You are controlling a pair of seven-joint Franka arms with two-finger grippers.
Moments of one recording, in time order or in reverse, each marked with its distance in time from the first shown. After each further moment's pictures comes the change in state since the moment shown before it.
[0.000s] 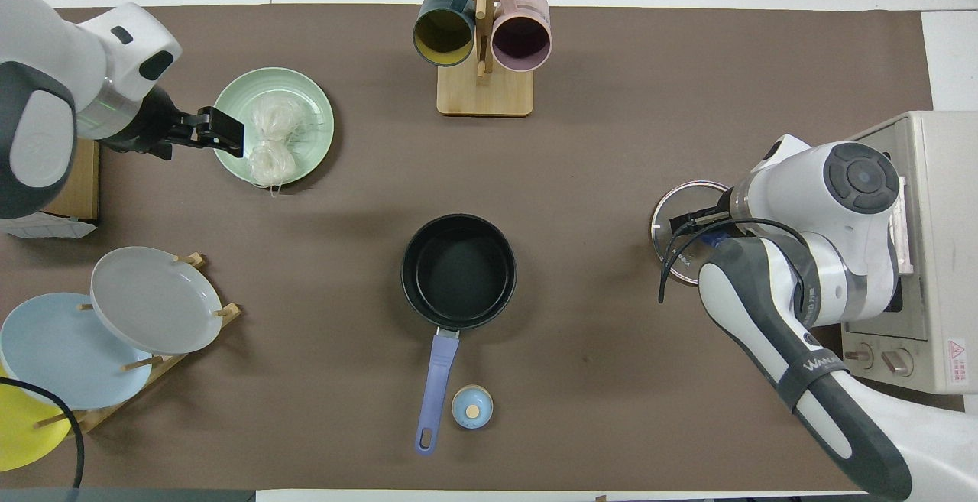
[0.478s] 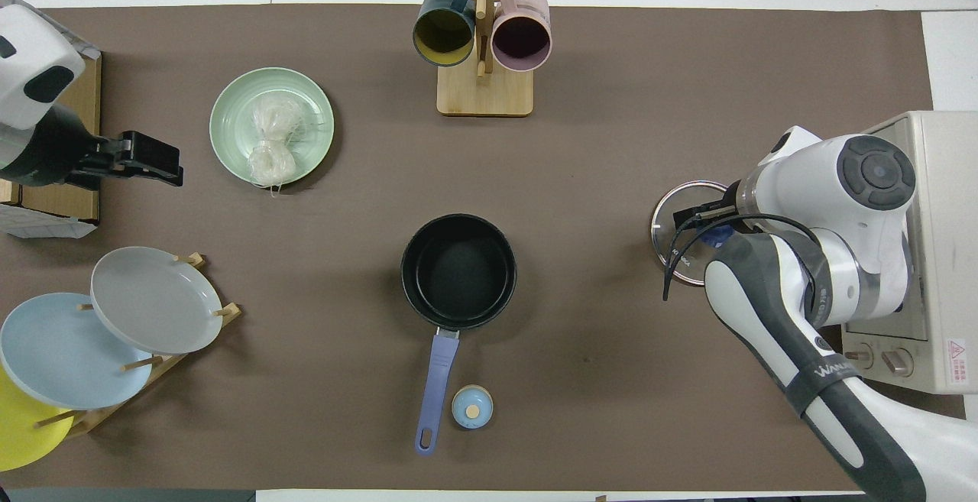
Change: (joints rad) left arm 0.018 -0.179 0.012 0.008 0.000 -0.190 0.000; right arm 0.000 -0.014 0.000 0.022 0.000 -0.015 0.000
